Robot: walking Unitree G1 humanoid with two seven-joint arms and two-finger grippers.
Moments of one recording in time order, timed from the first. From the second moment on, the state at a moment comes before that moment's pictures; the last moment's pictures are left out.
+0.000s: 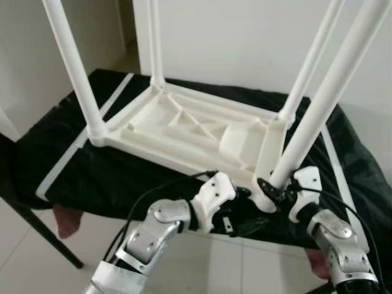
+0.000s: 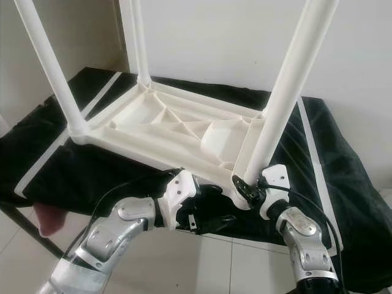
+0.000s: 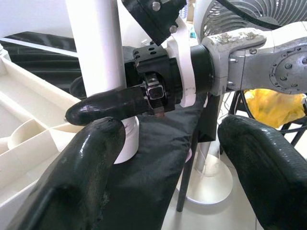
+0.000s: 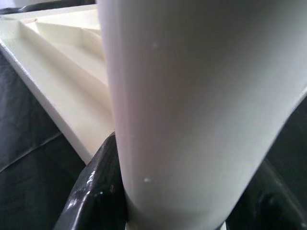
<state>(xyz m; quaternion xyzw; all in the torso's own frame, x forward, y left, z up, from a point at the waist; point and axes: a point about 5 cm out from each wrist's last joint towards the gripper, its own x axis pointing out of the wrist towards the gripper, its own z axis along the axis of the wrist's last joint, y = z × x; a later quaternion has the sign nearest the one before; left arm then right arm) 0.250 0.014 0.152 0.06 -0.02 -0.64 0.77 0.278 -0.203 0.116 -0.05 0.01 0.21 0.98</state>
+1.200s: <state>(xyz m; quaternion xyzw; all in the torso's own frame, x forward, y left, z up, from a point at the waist) 0.250 0.009 0.158 0.06 -0.03 -0.64 0.76 0.273 -0.173 0.114 0.03 0.00 -0.18 0.98</state>
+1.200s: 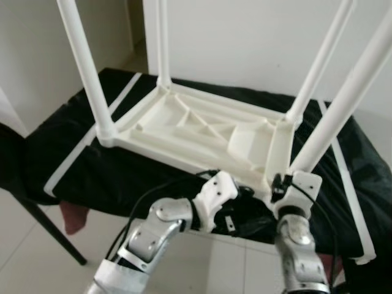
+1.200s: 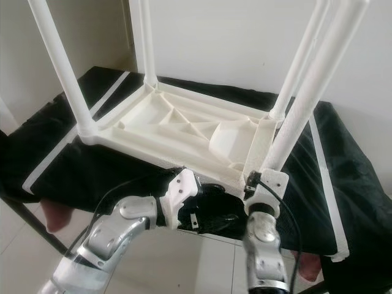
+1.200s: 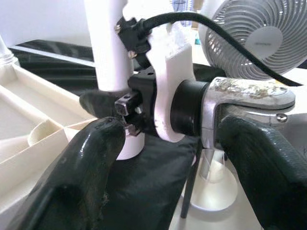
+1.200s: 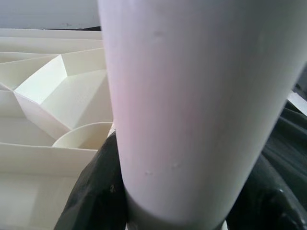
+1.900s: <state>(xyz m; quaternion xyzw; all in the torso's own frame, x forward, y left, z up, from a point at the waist) 0.250 0.009 0.158 0.06 -0.03 -0.64 0.76 0.272 -0.181 0.126 0.01 -0.05 -0.12 0.99</state>
